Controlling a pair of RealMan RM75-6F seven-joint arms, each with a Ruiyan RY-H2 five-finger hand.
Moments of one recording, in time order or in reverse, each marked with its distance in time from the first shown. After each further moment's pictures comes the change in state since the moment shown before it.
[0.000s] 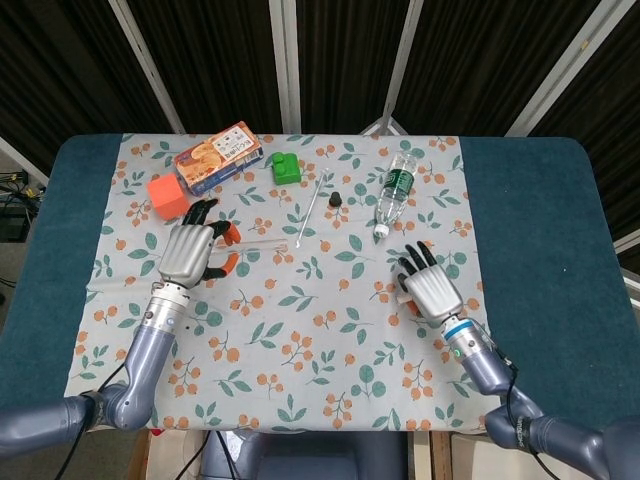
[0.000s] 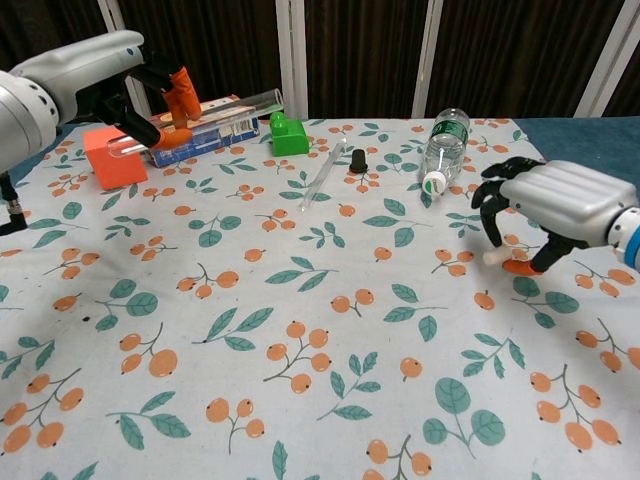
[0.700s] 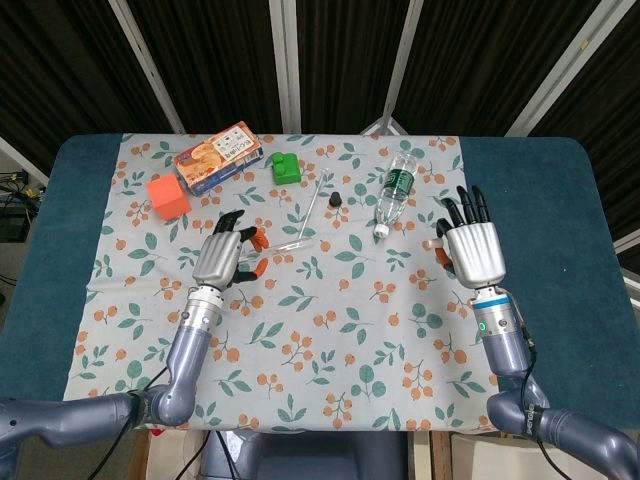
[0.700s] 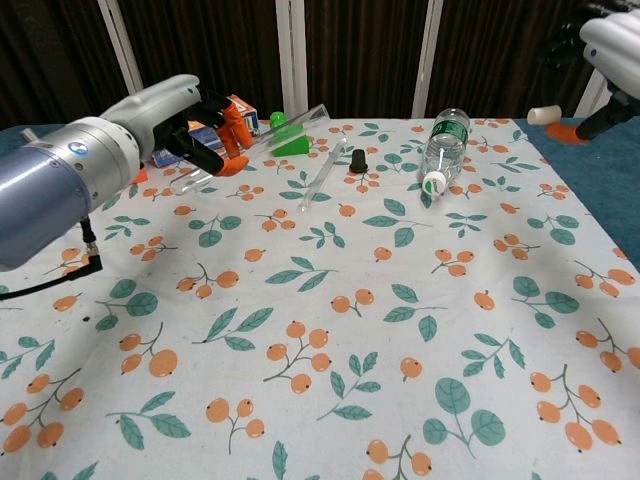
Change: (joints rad) left arm -0.068 -0.222 -0.070 0.135 -0.132 -0.010 -0.027; right arm -0.024 0.071 0.187 -0.124 0.089 0.240 -0.100
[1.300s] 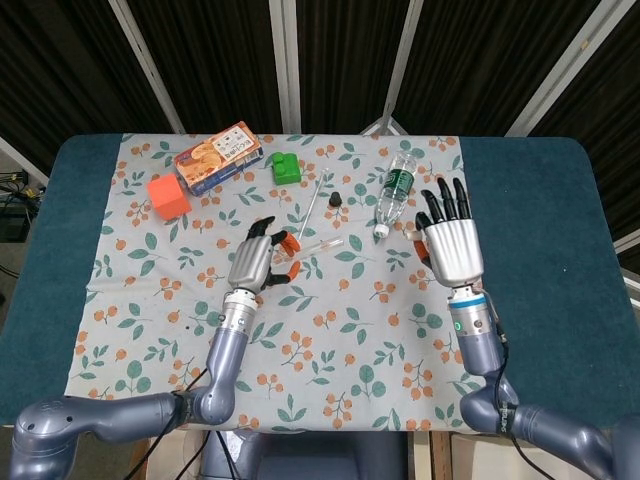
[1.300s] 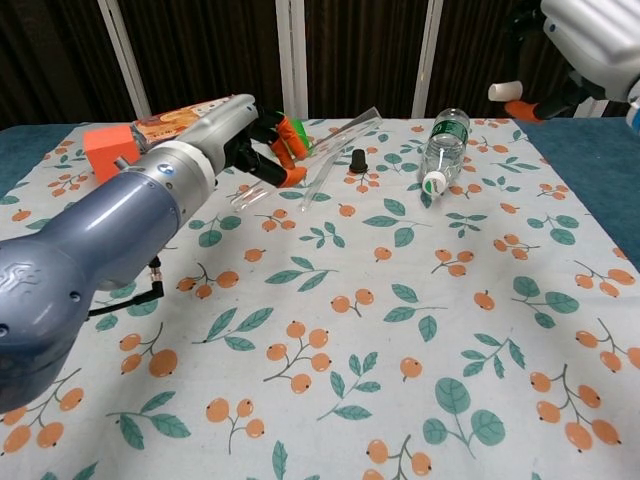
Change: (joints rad) left arm -0.086 -0.190 -0.075 0.147 -0.033 -0.006 -0.035; right arm 0.060 -0.089 0.025 -0.006 -0.019 0.063 -0.106
